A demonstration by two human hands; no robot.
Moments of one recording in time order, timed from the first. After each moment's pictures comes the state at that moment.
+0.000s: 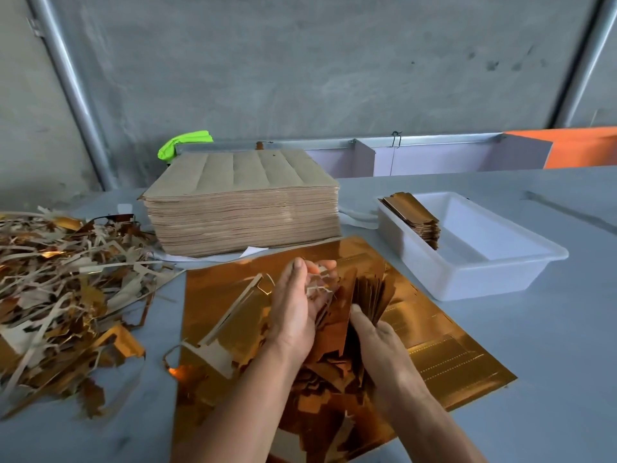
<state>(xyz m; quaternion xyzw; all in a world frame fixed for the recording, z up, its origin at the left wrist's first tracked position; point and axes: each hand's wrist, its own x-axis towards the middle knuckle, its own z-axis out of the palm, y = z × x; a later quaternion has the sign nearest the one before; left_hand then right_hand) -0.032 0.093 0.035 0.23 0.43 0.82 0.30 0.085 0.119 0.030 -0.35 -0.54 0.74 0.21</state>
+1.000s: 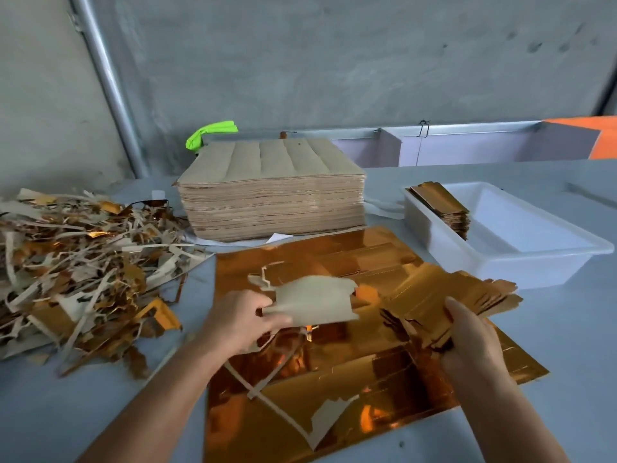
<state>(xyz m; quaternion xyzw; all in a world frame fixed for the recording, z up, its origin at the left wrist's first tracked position) -0.108 -0.006 0.022 0.42 0.89 0.18 0.06 0.117 0.158 0.028 -0.42 -0.28 0.77 0.40</state>
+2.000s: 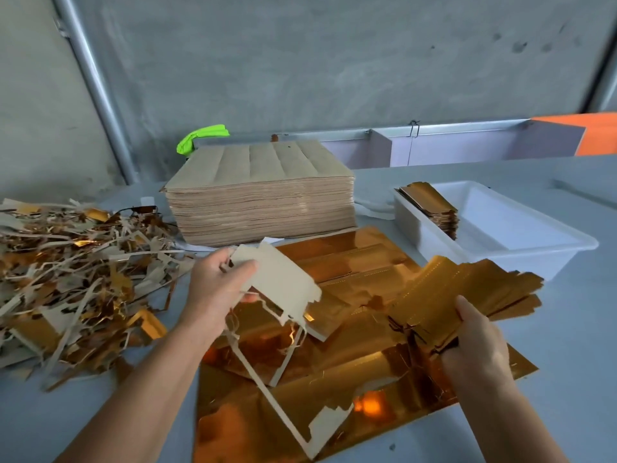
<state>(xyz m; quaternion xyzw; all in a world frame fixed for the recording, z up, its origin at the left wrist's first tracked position) -0.100 0.004 0.061 0.23 0.72 0.65 0.11 0.130 0.161 0.023 -0.41 -0.31 0.74 0.43</state>
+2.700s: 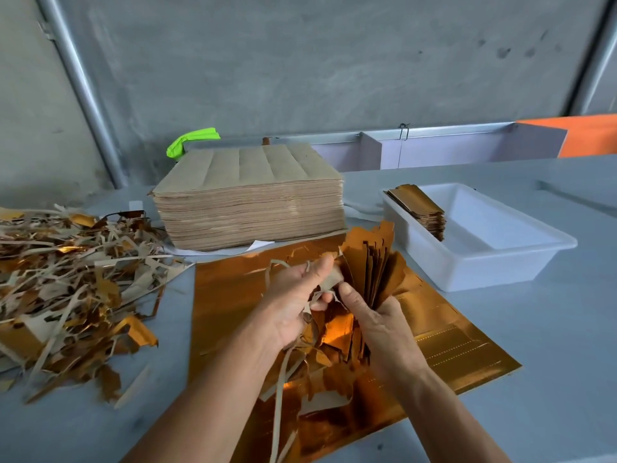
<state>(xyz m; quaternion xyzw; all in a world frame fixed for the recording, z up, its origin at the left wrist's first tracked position) -0.037 0.064 0.061 0.25 0.55 0.68 0.42 0.084 0.122 0.032 -0.20 -0.57 0.72 0.34</state>
